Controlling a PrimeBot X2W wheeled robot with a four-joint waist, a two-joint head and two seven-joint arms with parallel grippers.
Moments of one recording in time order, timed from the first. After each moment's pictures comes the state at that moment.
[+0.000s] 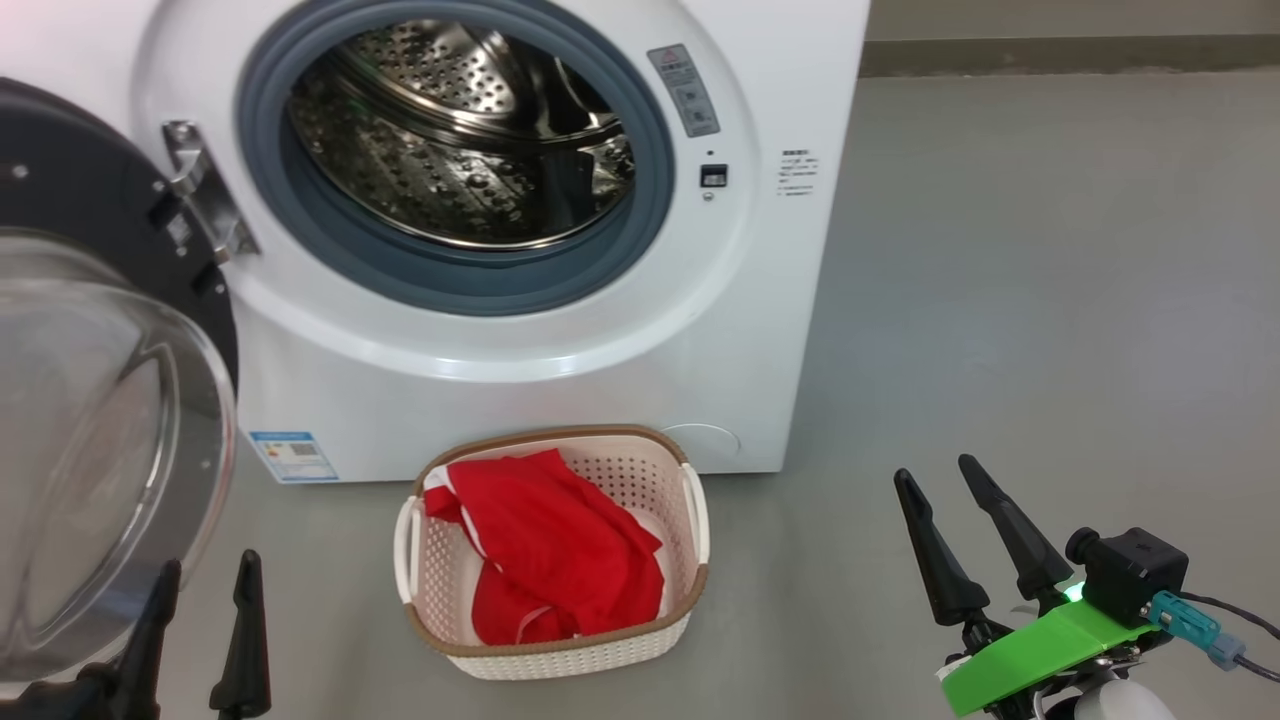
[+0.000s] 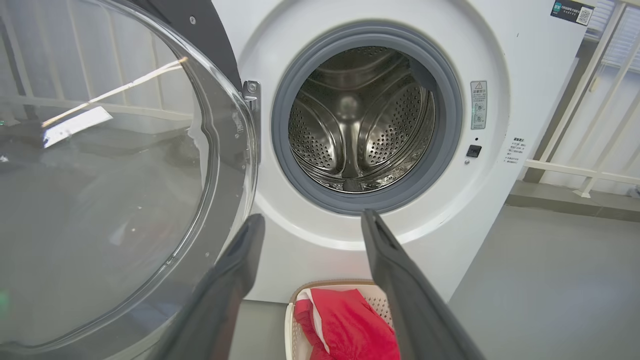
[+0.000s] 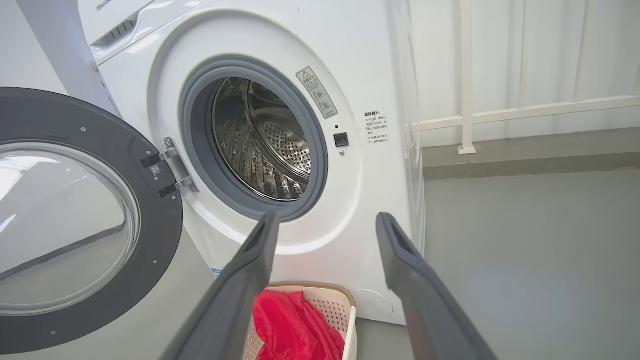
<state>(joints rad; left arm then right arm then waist) 0.04 0.25 -0.09 0.11 -0.49 -0.04 -0.25 -0.12 -0.17 0.18 0.20 0.44 0.13 -0.26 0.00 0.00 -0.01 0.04</state>
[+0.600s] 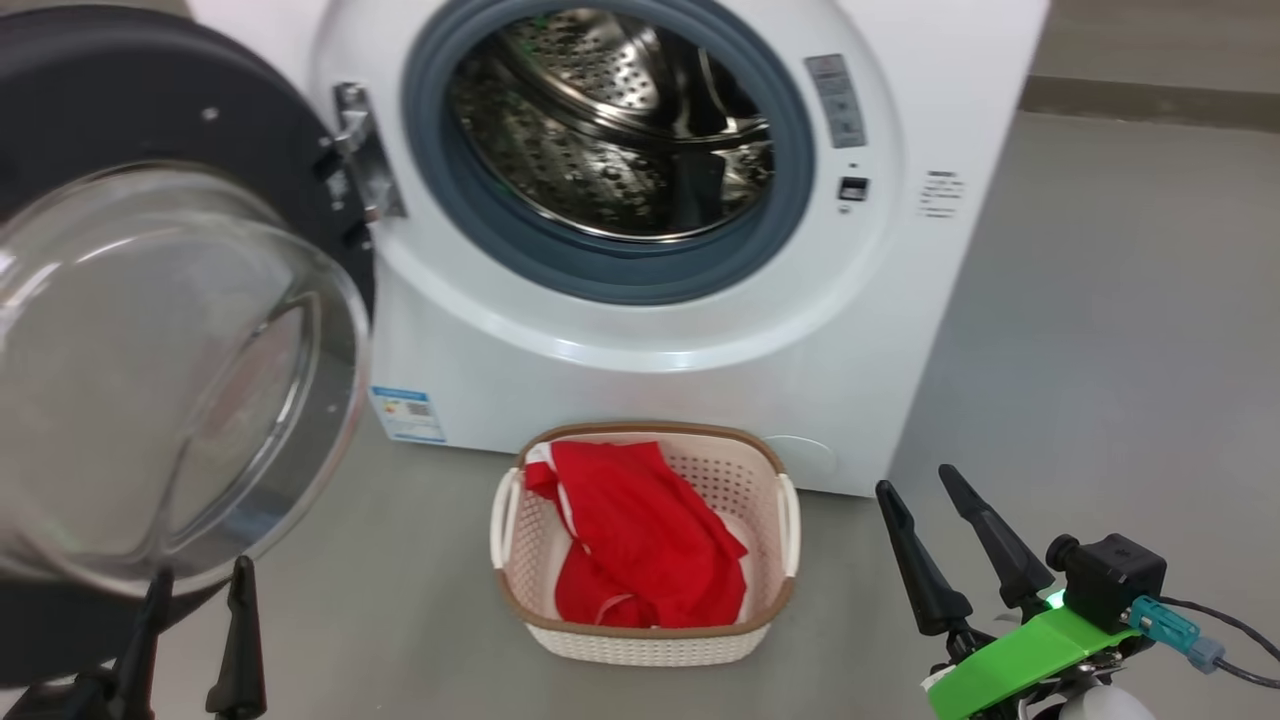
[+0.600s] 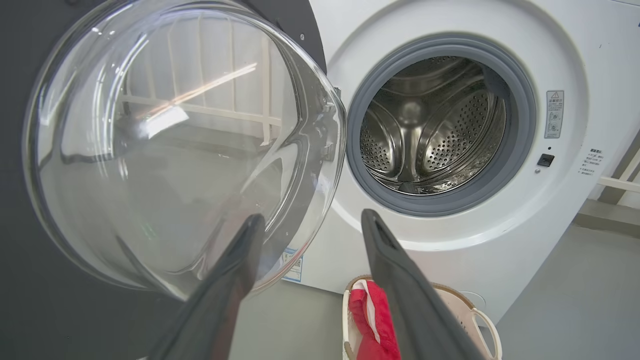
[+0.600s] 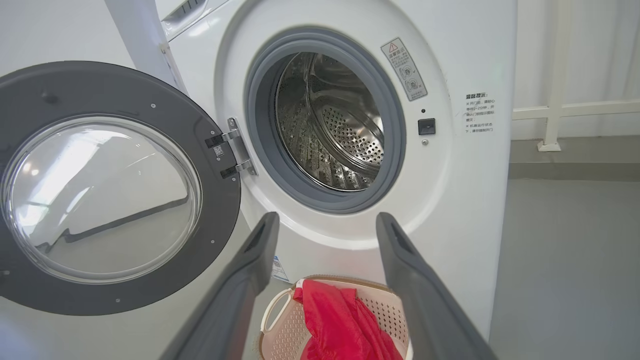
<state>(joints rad) 0.04 0.25 -0.10 0.13 -0.49 -0.01 -0.25 -0.12 -0.17 0.21 0.21 0.44 0.13 -0.26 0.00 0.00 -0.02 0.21</state>
